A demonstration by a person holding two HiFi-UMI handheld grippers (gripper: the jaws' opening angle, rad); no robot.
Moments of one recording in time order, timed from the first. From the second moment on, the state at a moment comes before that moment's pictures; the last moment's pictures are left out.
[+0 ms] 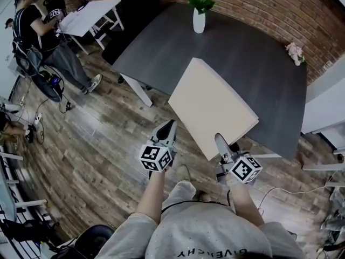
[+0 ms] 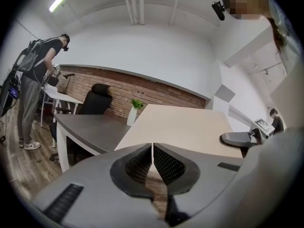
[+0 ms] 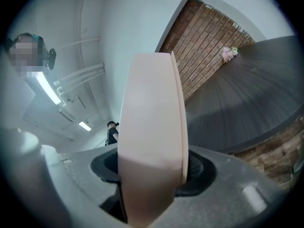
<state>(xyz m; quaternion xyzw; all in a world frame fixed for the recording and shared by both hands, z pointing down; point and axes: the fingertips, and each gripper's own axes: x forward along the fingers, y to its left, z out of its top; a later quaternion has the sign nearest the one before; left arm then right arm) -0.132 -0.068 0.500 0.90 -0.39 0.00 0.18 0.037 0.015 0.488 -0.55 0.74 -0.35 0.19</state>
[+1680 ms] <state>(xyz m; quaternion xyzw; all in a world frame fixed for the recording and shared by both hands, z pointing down) -0.056 -0.223 0.493 0.90 -0.39 0.00 0.18 0.107 -0.232 0.506 -0.51 0.65 -0.51 0.25</state>
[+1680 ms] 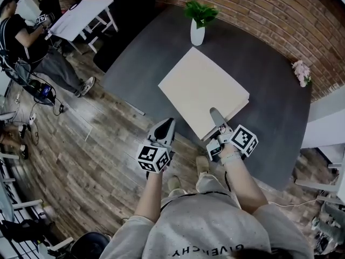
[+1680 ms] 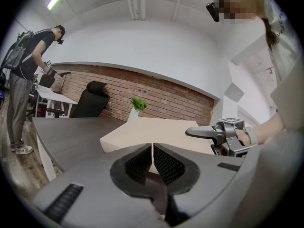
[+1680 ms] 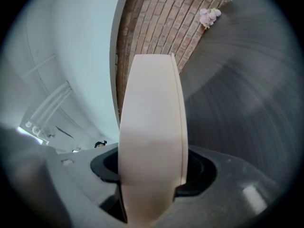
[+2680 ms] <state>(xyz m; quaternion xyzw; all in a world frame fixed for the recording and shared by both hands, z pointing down) 0.031 -0.249 0.499 0.90 -0.39 0.02 0.18 0.127 -0.345 0.565 -0.46 0.56 -0.63 0.28</state>
